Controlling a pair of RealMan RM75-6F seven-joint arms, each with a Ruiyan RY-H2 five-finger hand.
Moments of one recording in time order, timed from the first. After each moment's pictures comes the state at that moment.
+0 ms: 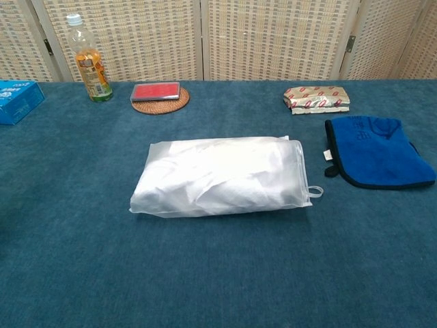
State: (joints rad) left arm -0.23 -1.08 -0.06 -1.94 1.48 1.30 0.26; right arm 0.10 -1.11 0.07 -1.66 -1.55 1.50 -0.08
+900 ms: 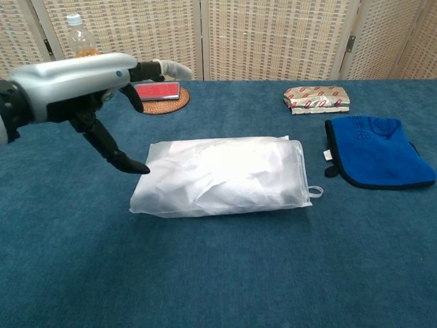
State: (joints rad) left arm -0.63 -1.40 -0.22 -2.04 1.13 1.05 0.63; right arm 0.09 -1.09 0.07 -1.66 -1.53 1.50 -0.06
